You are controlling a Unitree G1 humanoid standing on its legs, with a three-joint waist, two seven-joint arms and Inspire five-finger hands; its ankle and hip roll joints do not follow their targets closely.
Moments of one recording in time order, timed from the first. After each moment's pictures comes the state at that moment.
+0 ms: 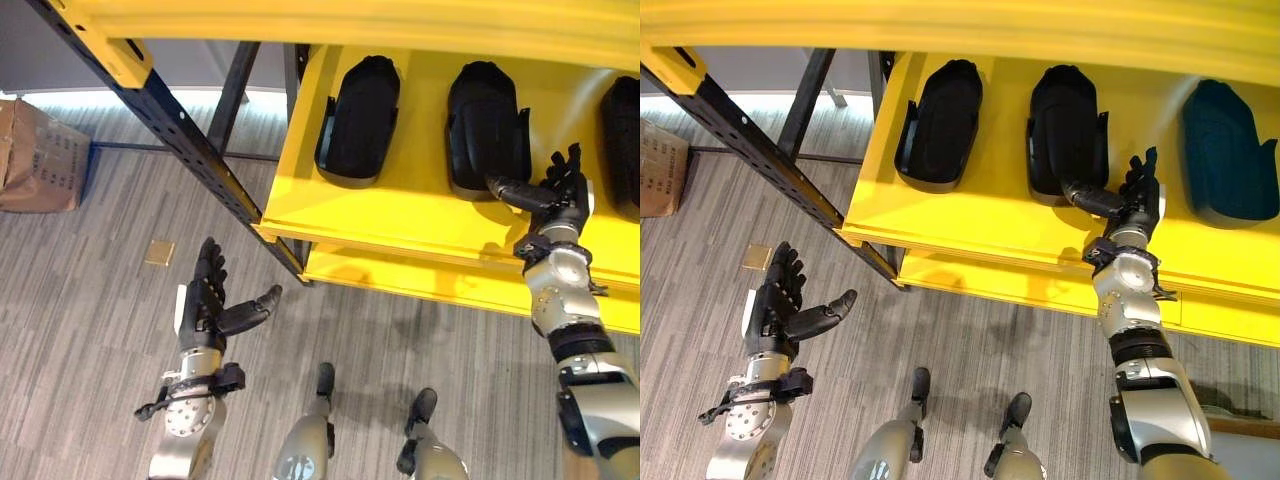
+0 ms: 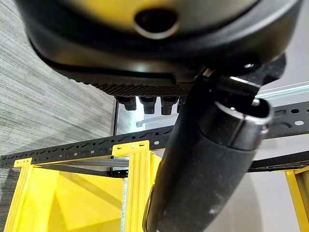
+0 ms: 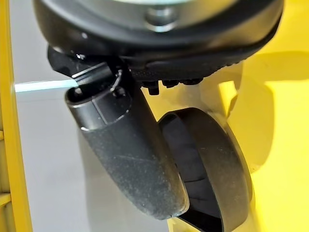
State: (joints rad) left arm 0.17 0.36 -0.06 -0.08 -0.35 -0.24 0.27; right arm -0.71 -0.56 0.06 0.72 0.73 -0.23 -0.23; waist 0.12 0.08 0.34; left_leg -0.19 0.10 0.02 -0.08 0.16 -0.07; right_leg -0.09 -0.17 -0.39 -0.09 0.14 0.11
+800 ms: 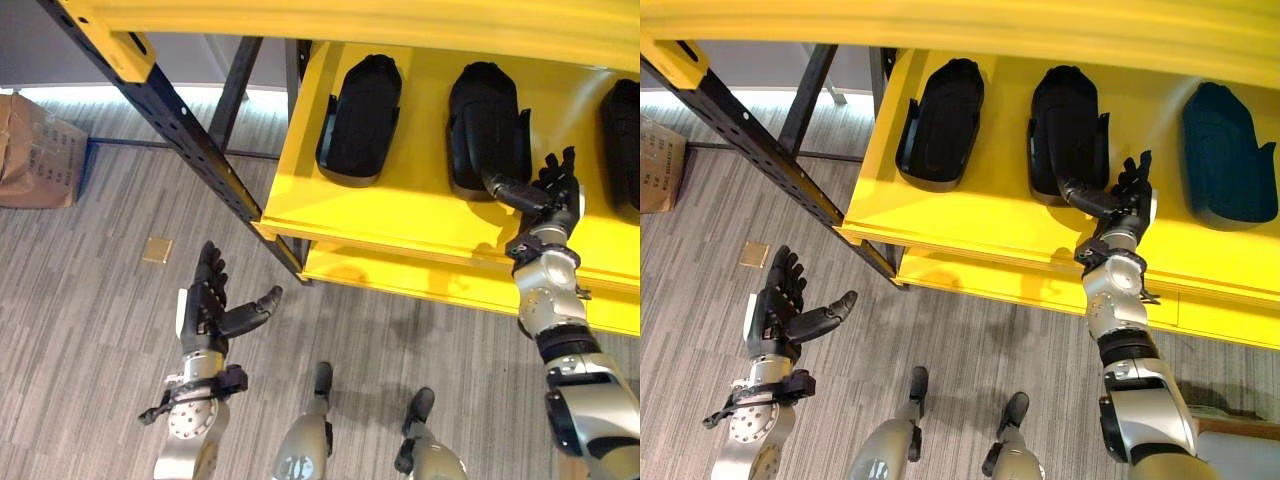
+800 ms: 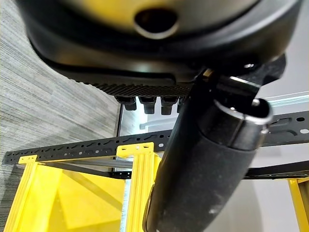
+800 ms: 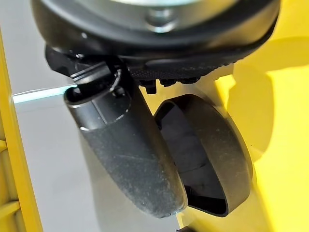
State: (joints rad) left arm 0.18 0.33 -0.05 -0.08 -0.35 -0.24 0.28; right arm -0.71 -0.51 0.04 0.72 0.79 -0.26 -0.22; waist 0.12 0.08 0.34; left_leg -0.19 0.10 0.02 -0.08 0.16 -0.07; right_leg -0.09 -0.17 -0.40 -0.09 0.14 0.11
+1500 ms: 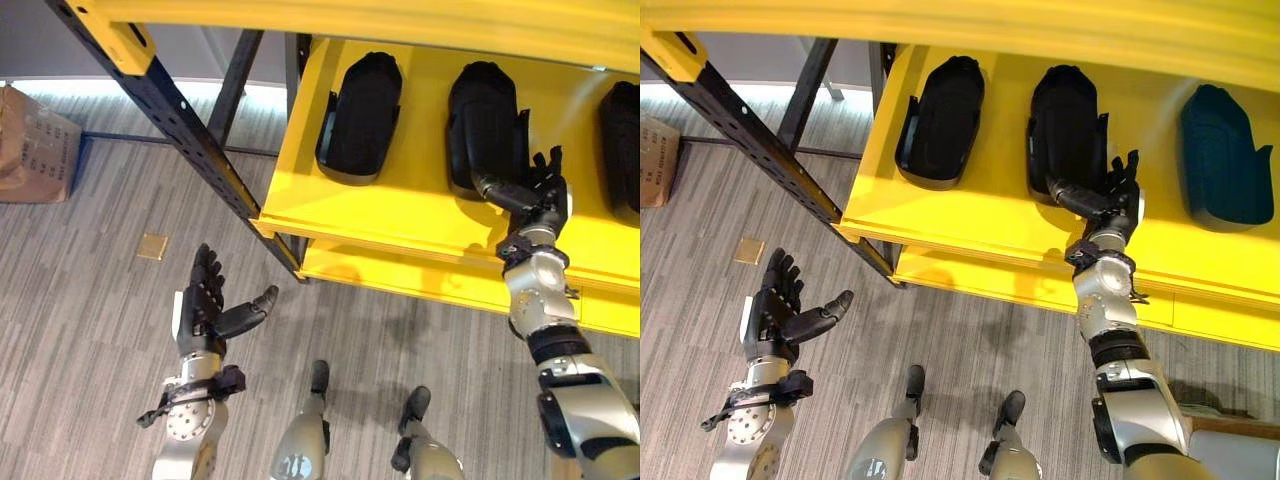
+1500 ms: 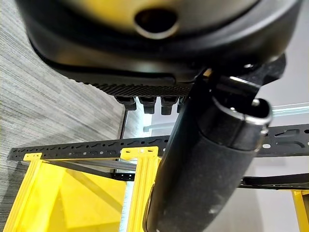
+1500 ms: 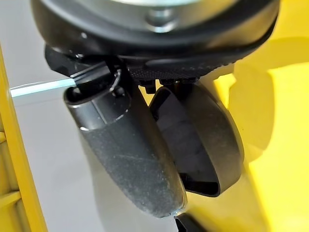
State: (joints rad) left arm 0.19 0.33 -0.04 -0.08 -0.39 -0.24 0.28; right arm -0.70 -0.48 0.06 0.70 0.79 -0.27 -0.21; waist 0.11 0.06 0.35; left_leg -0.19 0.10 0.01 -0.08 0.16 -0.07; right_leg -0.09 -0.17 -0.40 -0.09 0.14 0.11
